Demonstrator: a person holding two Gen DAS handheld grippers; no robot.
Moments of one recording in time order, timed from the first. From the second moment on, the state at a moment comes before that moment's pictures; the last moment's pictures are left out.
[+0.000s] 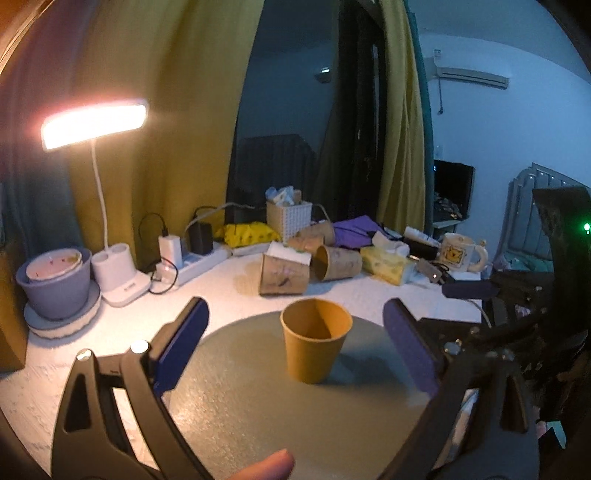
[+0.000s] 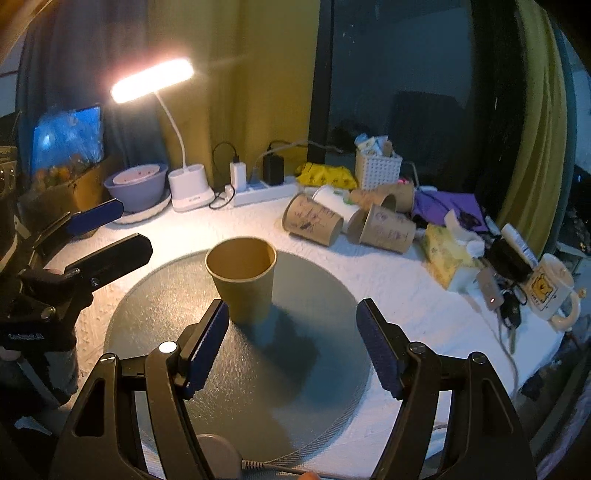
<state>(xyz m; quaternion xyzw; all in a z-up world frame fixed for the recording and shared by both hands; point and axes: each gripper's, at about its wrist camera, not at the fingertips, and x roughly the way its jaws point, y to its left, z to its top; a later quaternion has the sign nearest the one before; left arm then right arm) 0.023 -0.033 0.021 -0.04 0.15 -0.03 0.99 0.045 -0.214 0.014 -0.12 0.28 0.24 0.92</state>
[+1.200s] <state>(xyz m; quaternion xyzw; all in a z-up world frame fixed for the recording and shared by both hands) -0.012 -0.016 0.052 -0.04 0.06 -0.01 1.00 0.021 -0.200 0.047 -0.12 0.20 0.25 0.94</state>
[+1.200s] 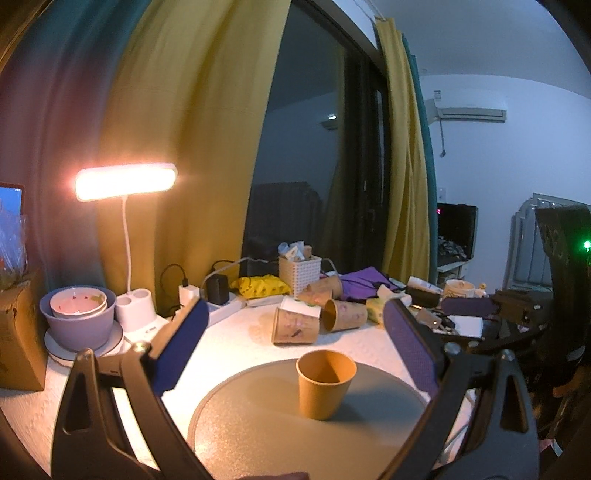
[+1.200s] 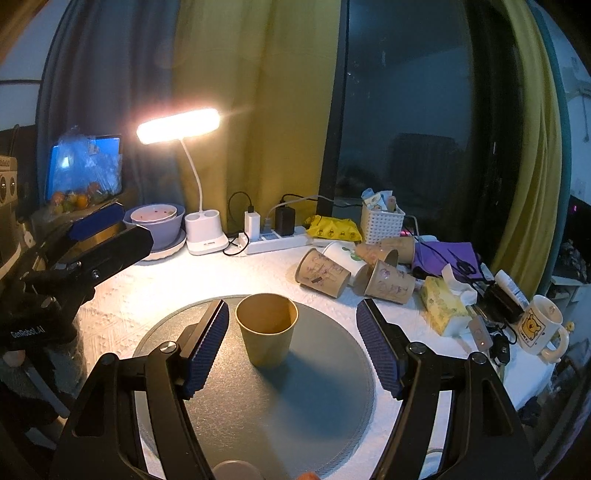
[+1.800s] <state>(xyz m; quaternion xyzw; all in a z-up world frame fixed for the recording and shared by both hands) -0.012 -0.018 0.051 -0.04 0.06 -0.01 1.00 0.022 -0.199 0.044 -0.12 0.21 0.25 0.94</state>
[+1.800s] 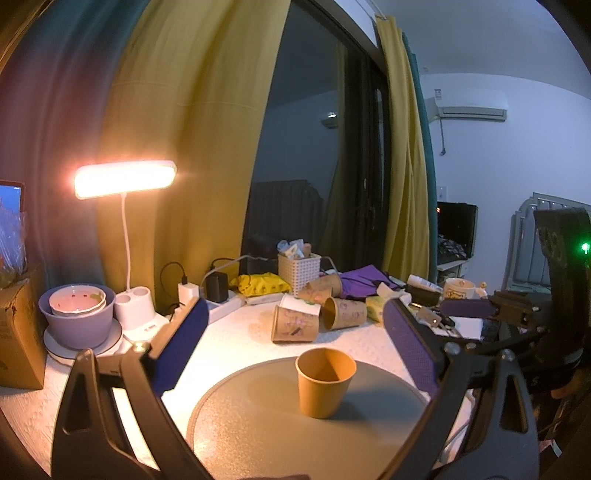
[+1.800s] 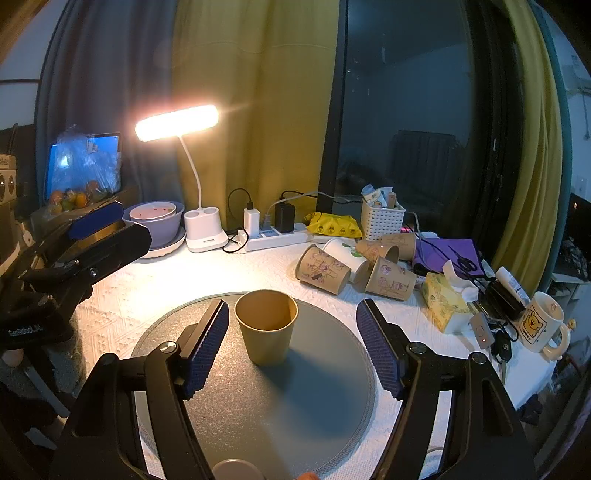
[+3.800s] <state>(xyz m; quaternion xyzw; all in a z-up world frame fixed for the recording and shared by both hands) -0.012 -0.018 0.051 -0.04 0.06 -0.01 1.00 0.025 -0.200 0.042 -0.11 0.22 0.25 0.94</state>
